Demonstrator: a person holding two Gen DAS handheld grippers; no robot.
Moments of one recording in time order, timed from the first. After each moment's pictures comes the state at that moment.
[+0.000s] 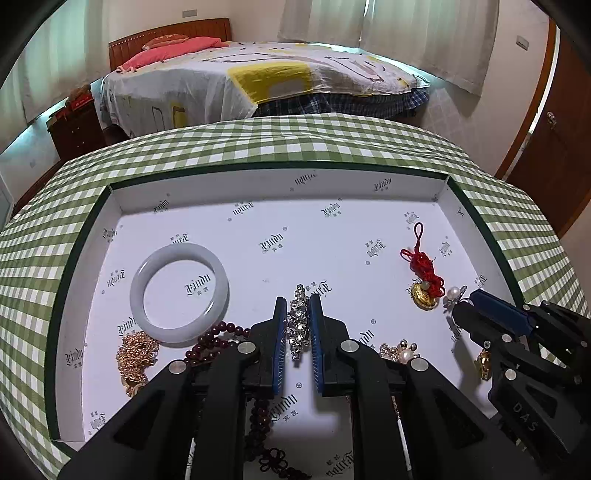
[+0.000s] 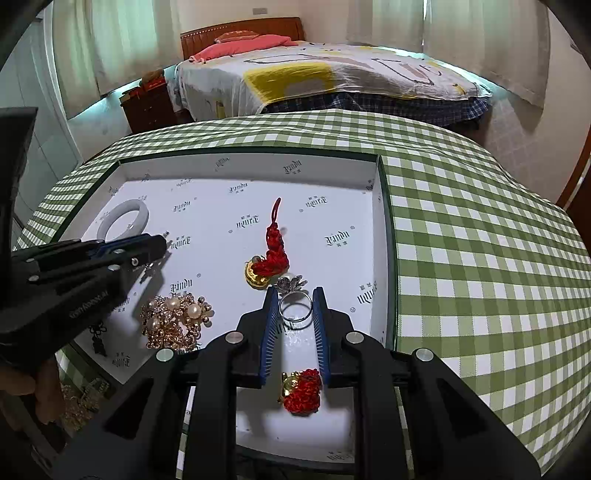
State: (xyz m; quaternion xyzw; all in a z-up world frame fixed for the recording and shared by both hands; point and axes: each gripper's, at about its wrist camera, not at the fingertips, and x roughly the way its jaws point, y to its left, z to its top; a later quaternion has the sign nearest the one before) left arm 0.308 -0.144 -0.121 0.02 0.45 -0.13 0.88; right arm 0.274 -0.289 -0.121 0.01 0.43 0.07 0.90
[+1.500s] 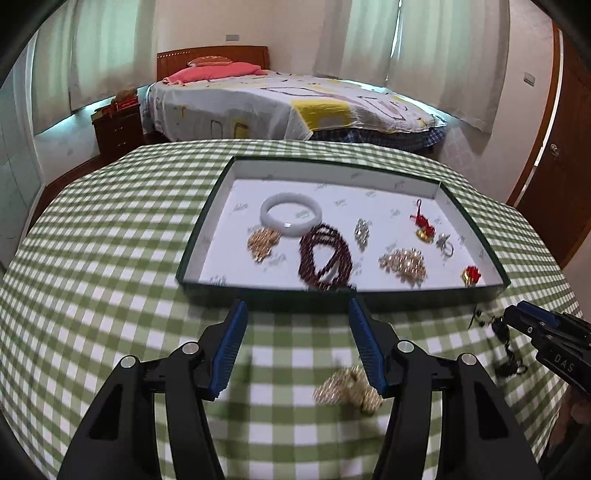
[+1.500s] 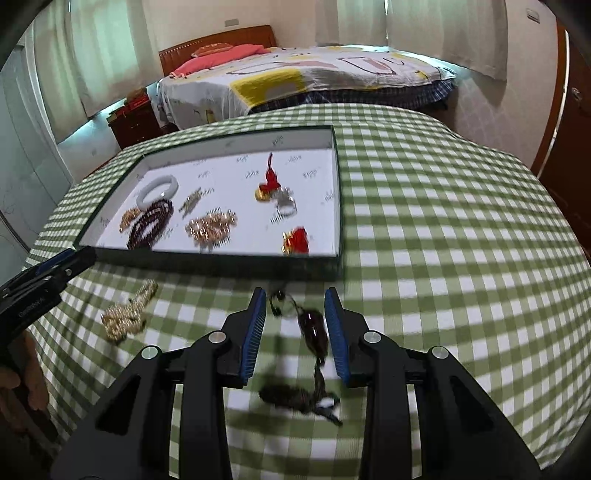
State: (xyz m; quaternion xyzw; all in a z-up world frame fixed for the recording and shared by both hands) left arm 0.182 -0.058 -0.096 -0.02 0.39 -0.08 0.92; right arm 0.149 -0.300 -0.102 0.05 0.43 0.02 0.90
